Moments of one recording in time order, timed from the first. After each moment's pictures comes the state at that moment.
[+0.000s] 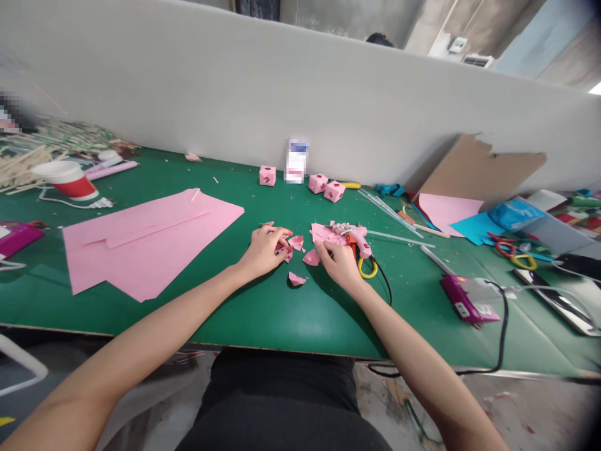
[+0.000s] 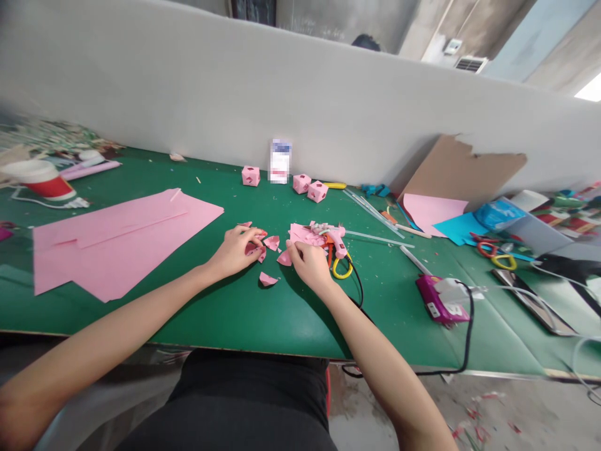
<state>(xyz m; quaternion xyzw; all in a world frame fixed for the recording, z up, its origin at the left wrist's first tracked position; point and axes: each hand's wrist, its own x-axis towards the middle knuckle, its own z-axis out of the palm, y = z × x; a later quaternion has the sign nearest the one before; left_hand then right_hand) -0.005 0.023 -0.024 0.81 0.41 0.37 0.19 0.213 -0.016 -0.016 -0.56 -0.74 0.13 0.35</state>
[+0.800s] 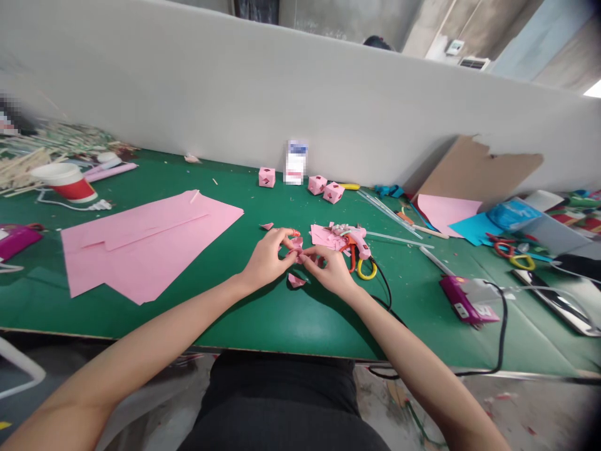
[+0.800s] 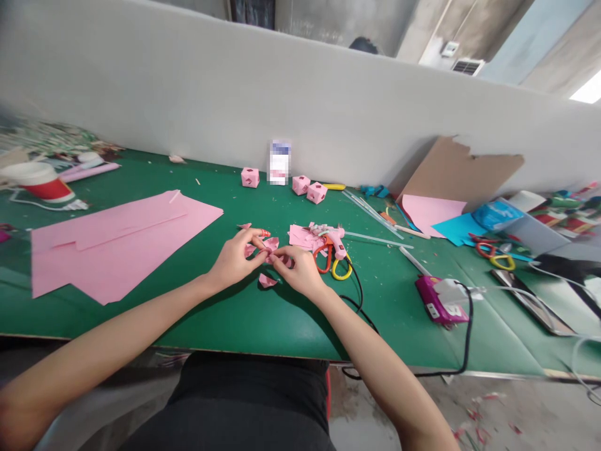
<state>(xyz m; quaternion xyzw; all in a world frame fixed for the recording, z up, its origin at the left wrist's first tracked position) 0.008 -0.002 -0.013 0.79 0.38 0.45 0.17 0.196 -0.024 -0.019 -0.48 -0.75 0.23 0.38</state>
